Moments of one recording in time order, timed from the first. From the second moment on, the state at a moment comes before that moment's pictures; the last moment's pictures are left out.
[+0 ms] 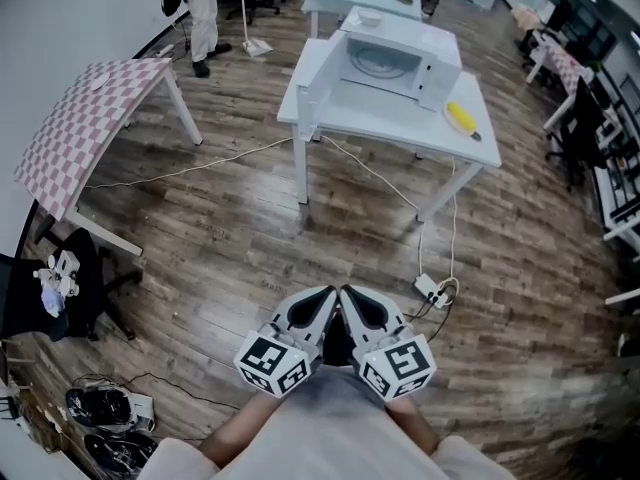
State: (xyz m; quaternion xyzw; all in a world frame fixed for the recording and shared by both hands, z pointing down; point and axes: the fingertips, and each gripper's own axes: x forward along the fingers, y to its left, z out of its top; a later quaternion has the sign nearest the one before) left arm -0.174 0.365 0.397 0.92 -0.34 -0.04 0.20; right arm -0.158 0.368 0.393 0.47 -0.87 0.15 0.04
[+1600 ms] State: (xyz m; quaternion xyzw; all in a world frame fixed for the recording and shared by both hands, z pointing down) left arm -0.117 0.201 0.401 0.90 -0.36 -0.02 0.23; right arm -0.103 0.205 0.401 0.42 -0.89 0.15 0.07
